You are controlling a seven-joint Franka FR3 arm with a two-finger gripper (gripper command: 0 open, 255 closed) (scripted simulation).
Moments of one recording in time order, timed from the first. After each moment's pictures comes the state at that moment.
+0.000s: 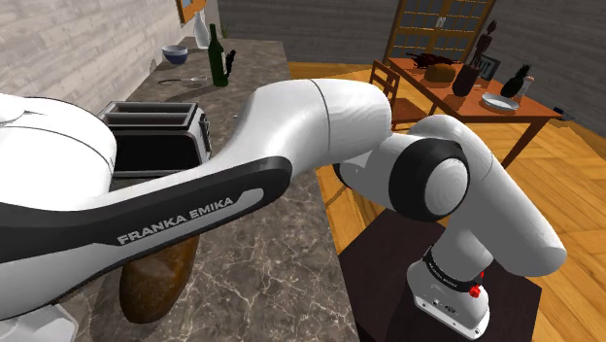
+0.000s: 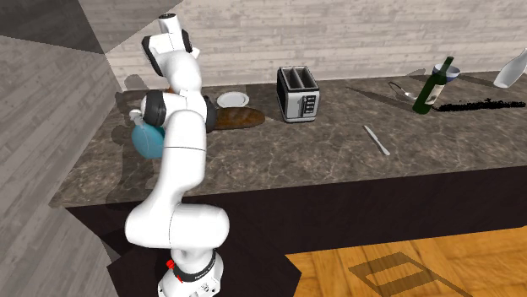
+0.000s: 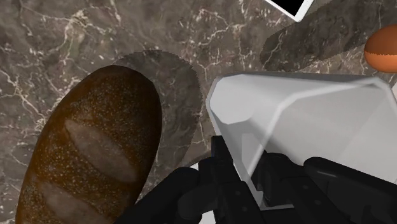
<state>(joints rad) 0.78 0.92 0.61 -0.74 -0.56 1.74 1.32</state>
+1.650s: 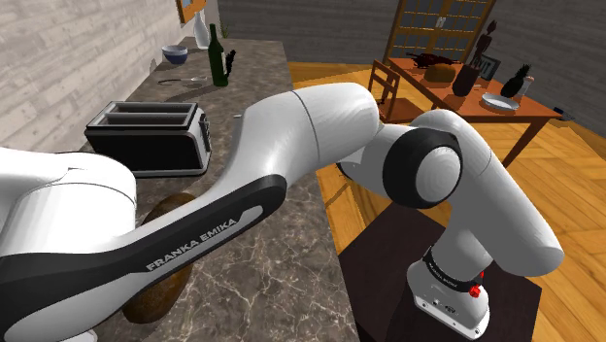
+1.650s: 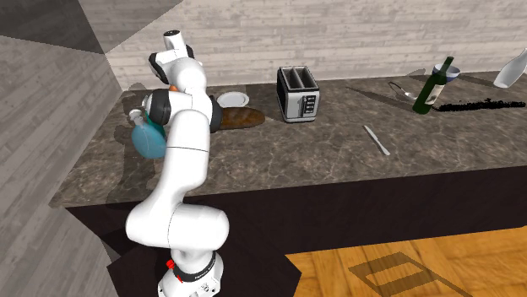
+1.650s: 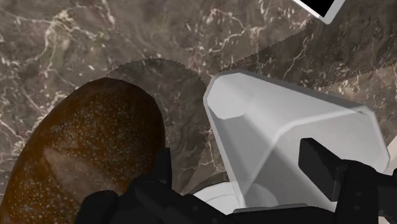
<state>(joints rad) 0.71 0.91 0.61 -0.95 -0.57 1.91 1.38</state>
